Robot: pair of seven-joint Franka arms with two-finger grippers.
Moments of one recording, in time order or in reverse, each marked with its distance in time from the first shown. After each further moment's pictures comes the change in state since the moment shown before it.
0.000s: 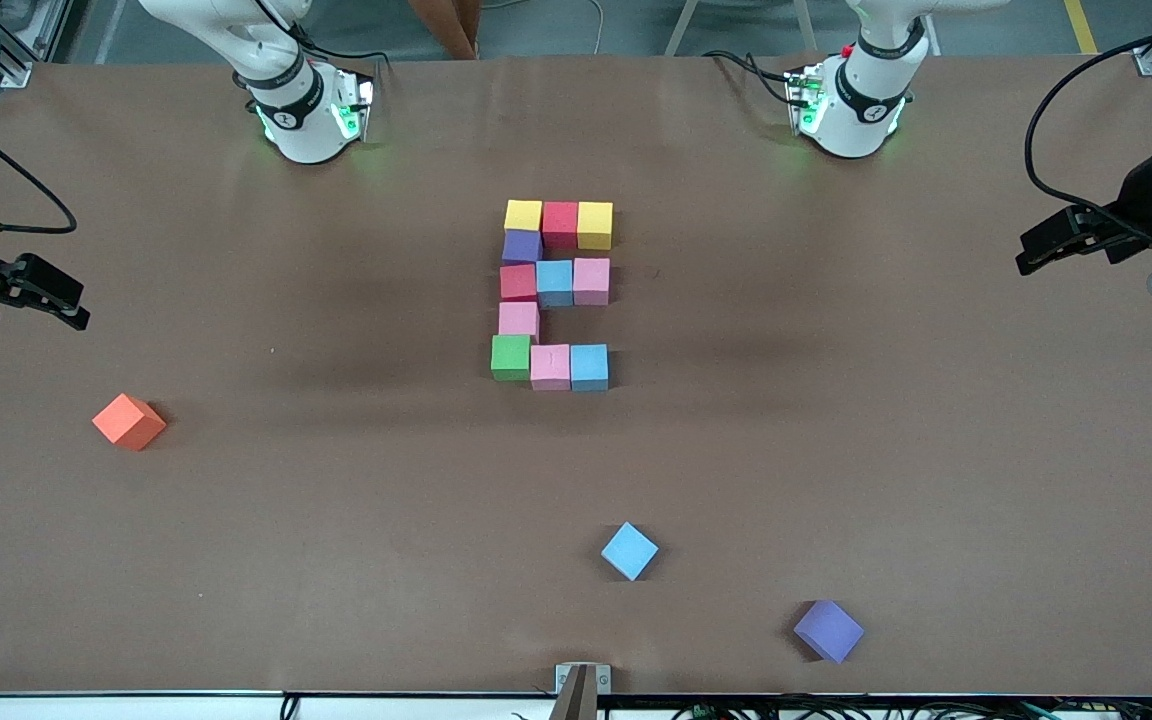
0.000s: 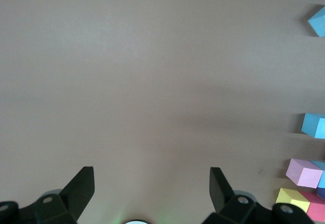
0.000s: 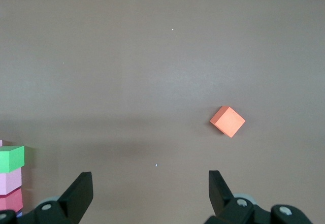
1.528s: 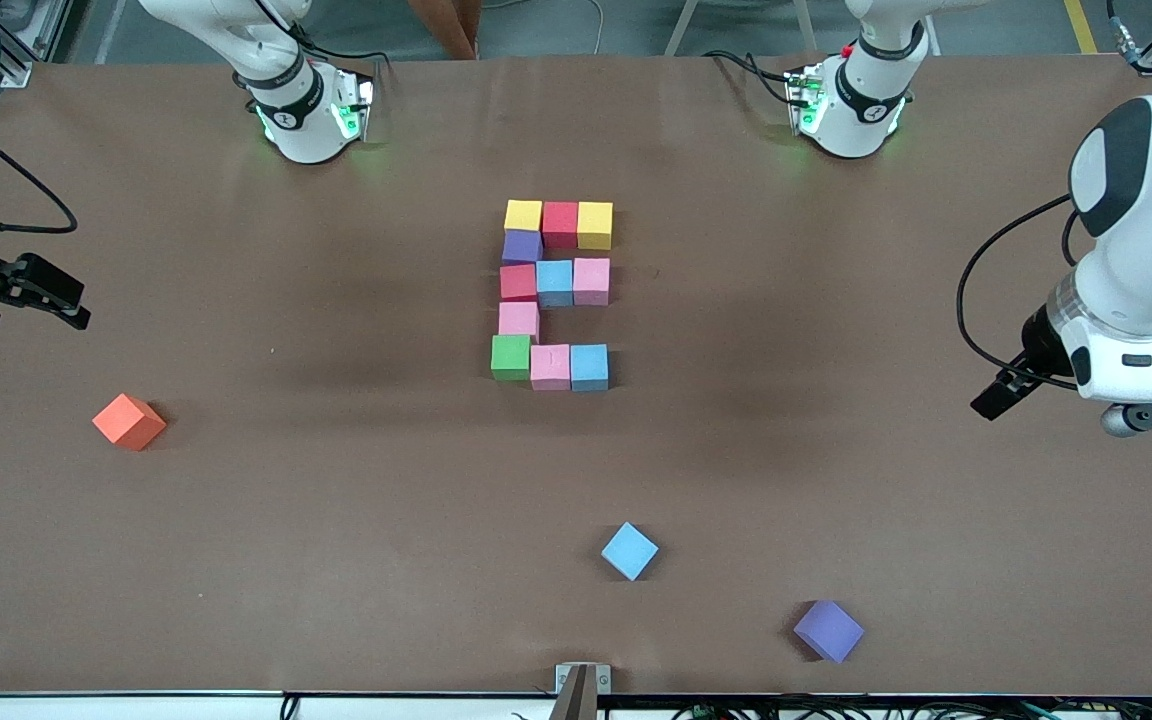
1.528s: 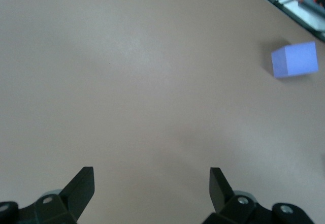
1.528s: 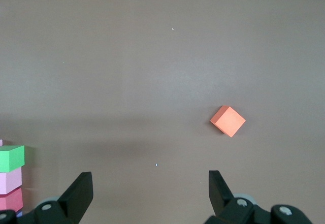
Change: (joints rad) left arm 0.141 0.155 -0.204 -0.154 0.159 0.389 -0.599; right arm 0.000 0.000 0.001 0.000 0.000 0.000 0.000
